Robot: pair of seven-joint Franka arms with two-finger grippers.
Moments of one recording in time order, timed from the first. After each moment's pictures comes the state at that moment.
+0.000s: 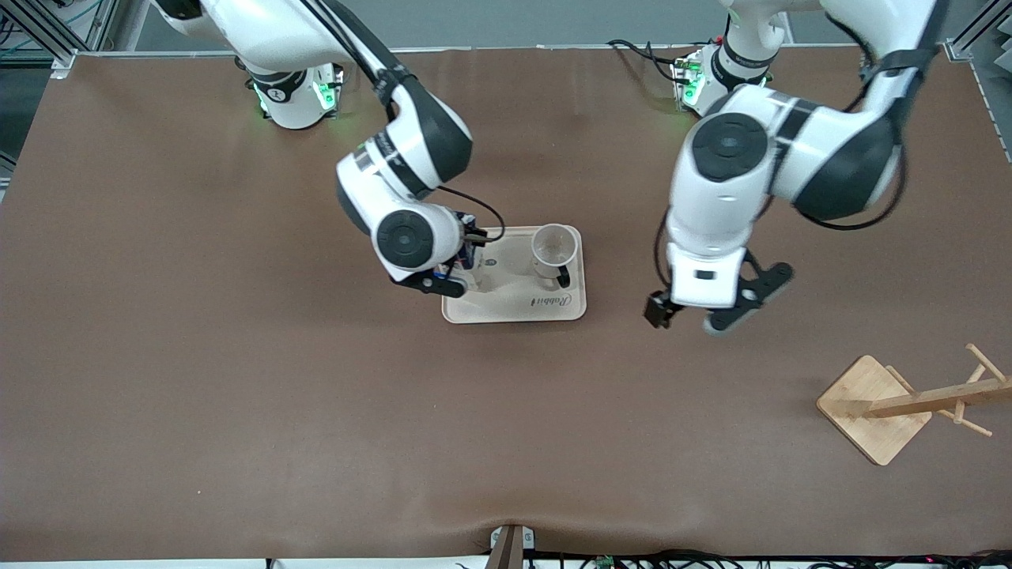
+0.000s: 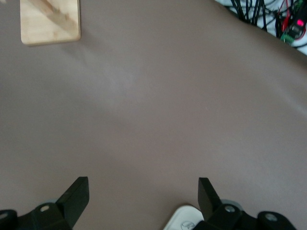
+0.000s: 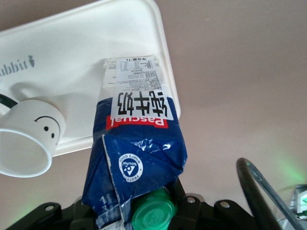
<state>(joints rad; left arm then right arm) 0.06 0.39 -0.61 -1.50 0.44 1.85 -1.22 0.61 0.62 0.05 -1.37 0.30 1.61 0.81</state>
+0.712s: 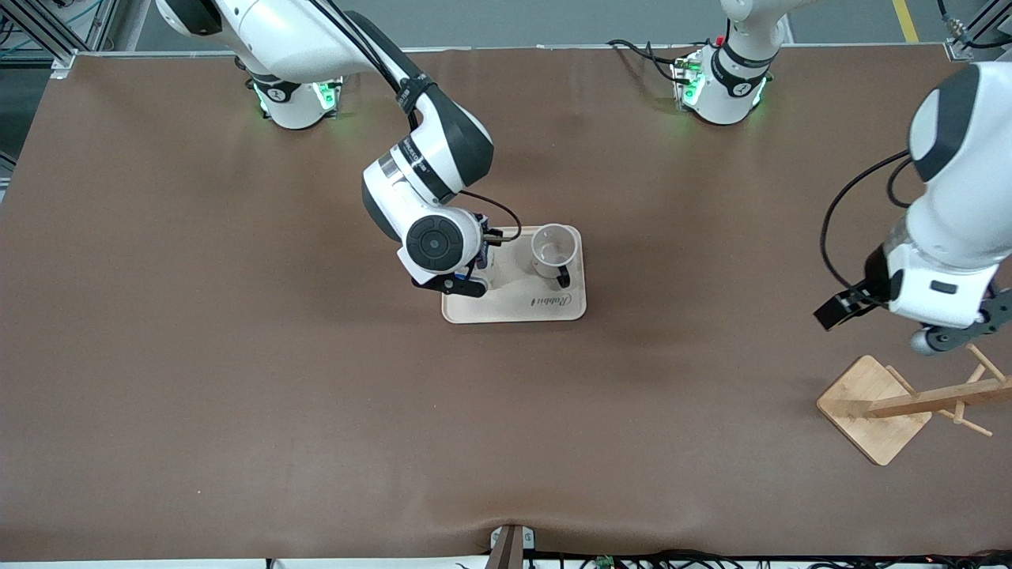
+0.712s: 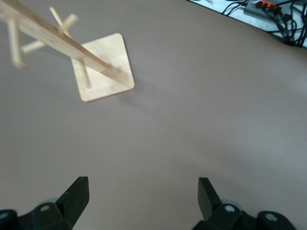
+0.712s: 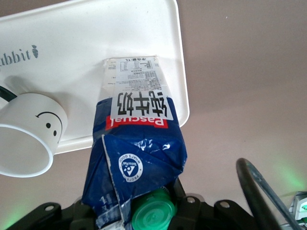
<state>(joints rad) 0.39 0.29 -0.61 -1.46 0.33 1.75 -0.63 0.63 0.66 0.05 -1.32 0.28 1.60 0.78</state>
